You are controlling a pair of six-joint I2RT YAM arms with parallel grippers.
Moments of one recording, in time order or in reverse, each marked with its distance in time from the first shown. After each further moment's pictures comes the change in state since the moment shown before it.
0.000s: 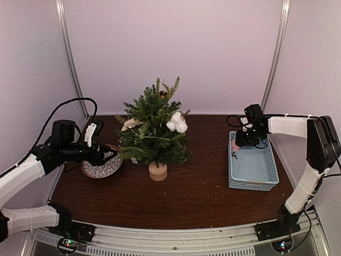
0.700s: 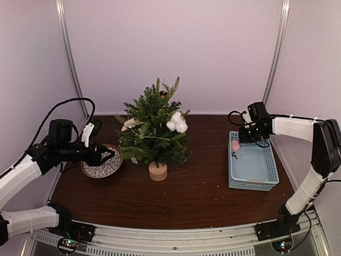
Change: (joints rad) left arm 0.000 -0.035 0.034 -0.089 -0.033 0.026; right arm -0.003 -0.027 -0.024 0.060 -0.003 -0.024
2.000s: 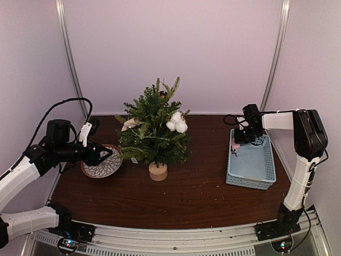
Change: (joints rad) left arm 0.000 -0.037 0.000 -0.020 -0.053 -0.006; right arm -0.057 0.247 0.174 -0.012 -0.124 -0.062
